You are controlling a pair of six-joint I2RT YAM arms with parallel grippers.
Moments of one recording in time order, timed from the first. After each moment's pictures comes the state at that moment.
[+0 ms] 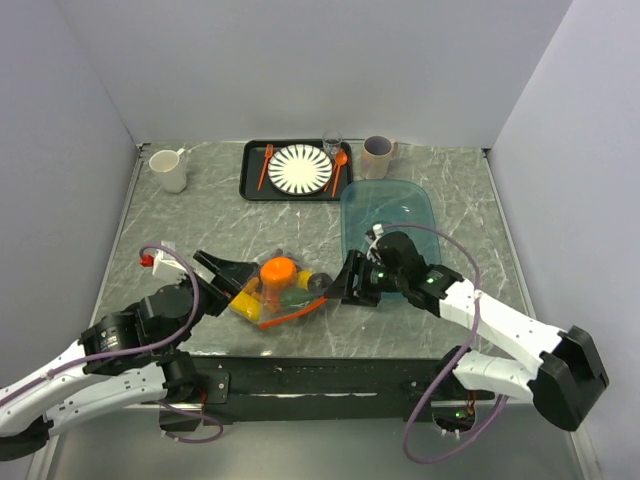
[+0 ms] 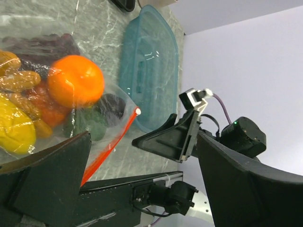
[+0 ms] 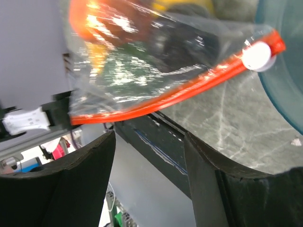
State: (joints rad) left arm -1.11 0.45 0.76 -0.67 -0.64 -1.38; right arm 0.70 1.08 0.69 -0.31 -0.38 0.96
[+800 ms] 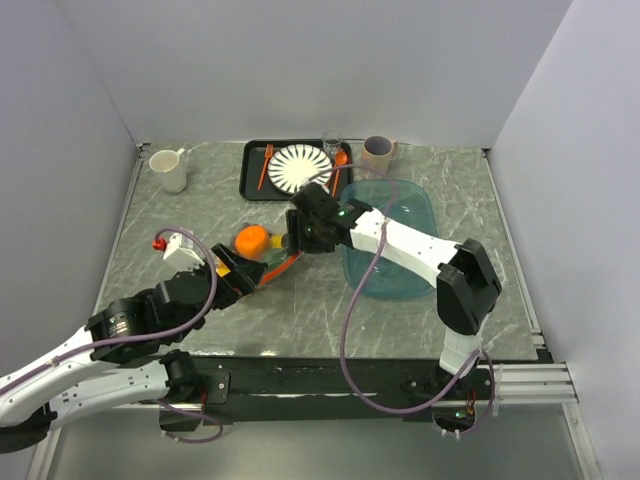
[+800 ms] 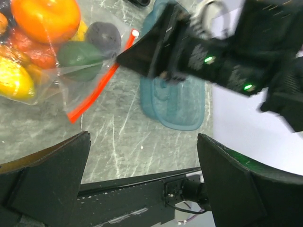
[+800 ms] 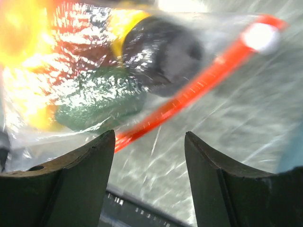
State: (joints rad) left arm -1.11 0.60 0.88 -0.75 -0.63 -1.22; right arm 0.83 1.81 1.49 -0.65 0.05 0.66
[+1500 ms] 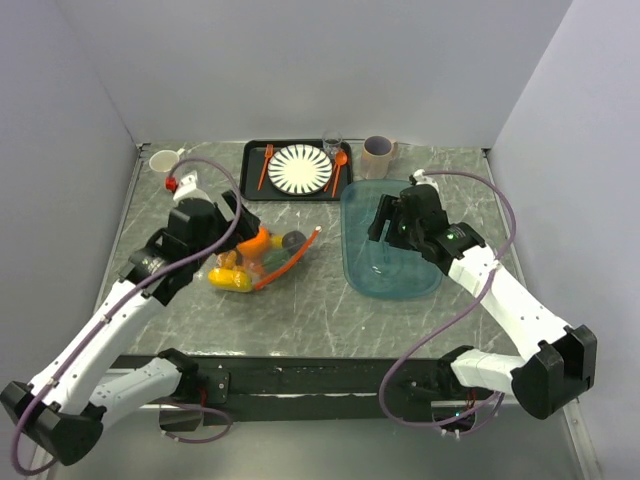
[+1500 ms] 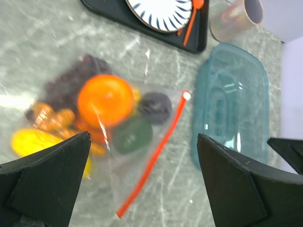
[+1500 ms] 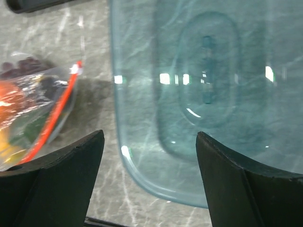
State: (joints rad) left arm -0.54 0.95 1.03 -0.59 -0.28 -0.78; right arm 0.46 1.19 1.05 -0.59 0.15 0.59
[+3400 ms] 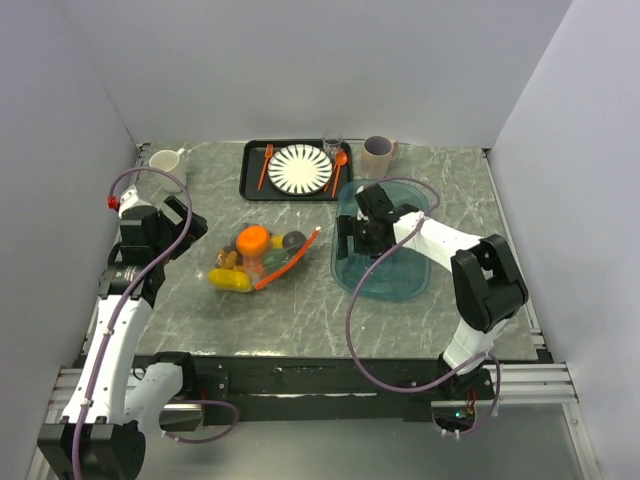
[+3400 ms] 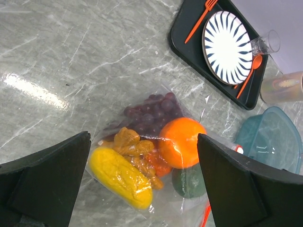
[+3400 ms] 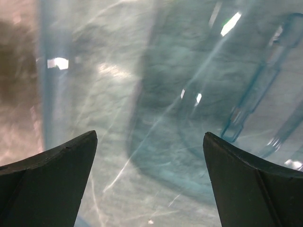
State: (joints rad) left arm -0.01 0.85 0.85 -0.51 -0.08 -0.69; right arm 0.49 1.72 1.15 -0.51 -0.07 0.41
